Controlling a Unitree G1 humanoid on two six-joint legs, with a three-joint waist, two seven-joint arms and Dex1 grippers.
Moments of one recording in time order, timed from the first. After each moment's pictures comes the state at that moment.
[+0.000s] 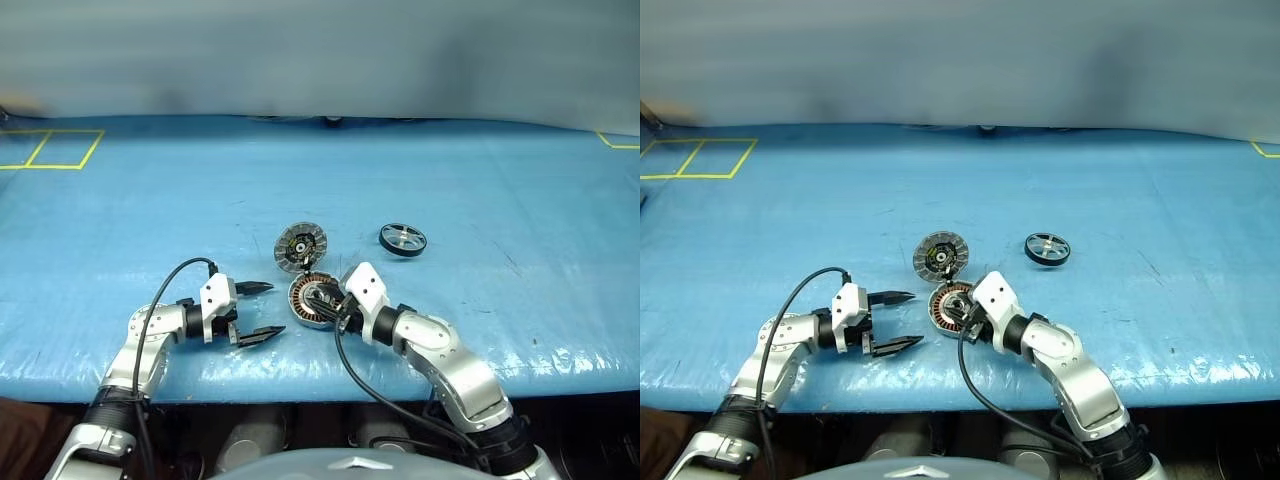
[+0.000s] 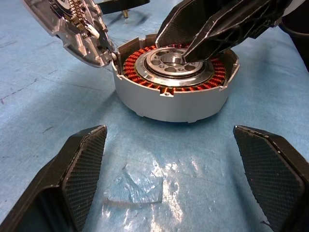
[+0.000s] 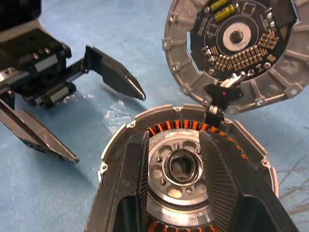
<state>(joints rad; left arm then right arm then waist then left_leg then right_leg) -0.12 0.50 -0.13 0.26 -0.26 -0.17 -1.18 -0.03 -0.29 0.31 -0.37 0.20 0.51 0.56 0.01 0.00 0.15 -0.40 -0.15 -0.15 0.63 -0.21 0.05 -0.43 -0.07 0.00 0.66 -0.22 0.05</state>
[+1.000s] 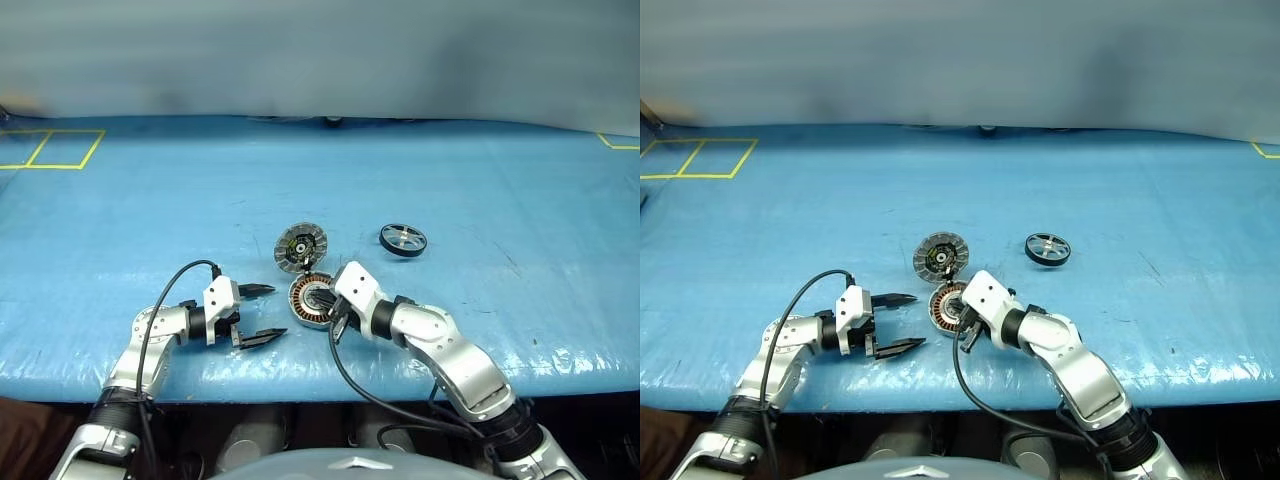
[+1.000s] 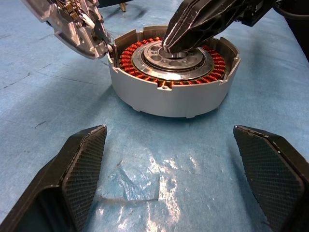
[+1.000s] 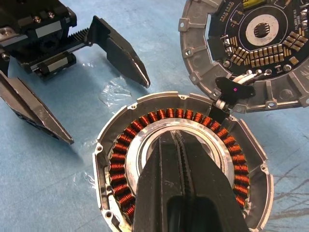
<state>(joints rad) -0.12 0.48 -0.13 0.28 -0.24 -0.18 -1.18 -0.13 -0.40 0.41 -0.40 0.09 0.60 0.57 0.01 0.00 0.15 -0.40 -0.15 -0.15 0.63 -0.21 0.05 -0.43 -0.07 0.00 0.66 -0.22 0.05</state>
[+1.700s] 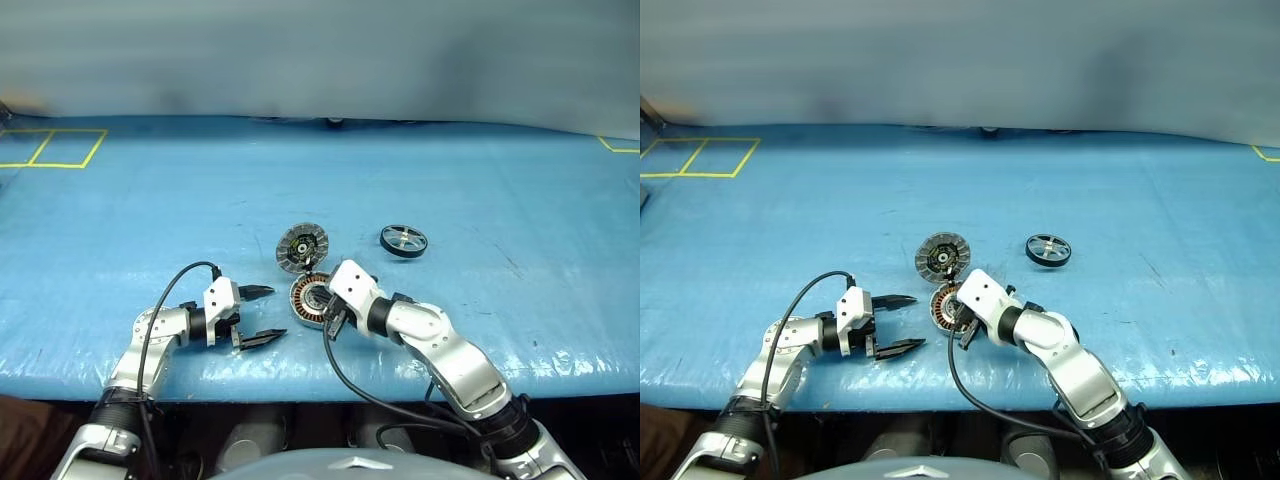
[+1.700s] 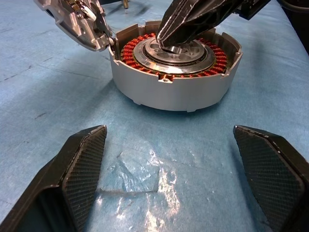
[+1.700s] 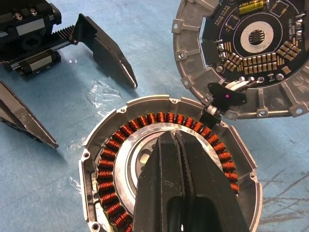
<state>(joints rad) -0.12 0.47 -0.13 0.30 -0.24 -0.19 -1.18 -0.14 -0.38 0.42 -0.40 0.05 0.62 0.52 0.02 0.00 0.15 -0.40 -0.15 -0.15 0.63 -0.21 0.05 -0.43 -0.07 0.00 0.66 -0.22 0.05</state>
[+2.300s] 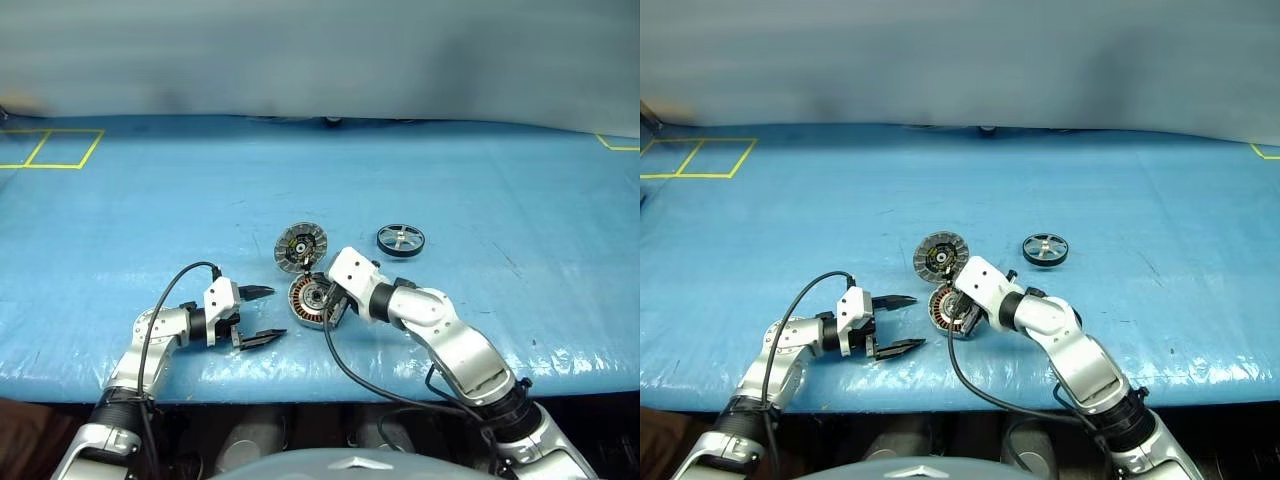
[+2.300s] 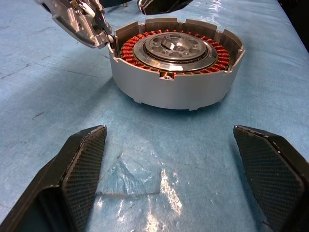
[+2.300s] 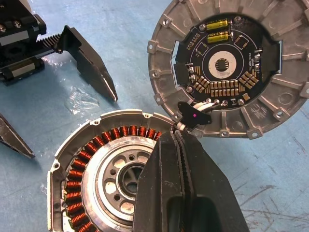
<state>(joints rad) -0.12 0.47 -0.13 0.31 -0.24 -0.19 -1.18 -0.23 -0.41 0.43 -0.41 0.03 0.66 0.55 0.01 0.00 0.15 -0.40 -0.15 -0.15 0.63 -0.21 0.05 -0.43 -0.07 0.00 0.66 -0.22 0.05</state>
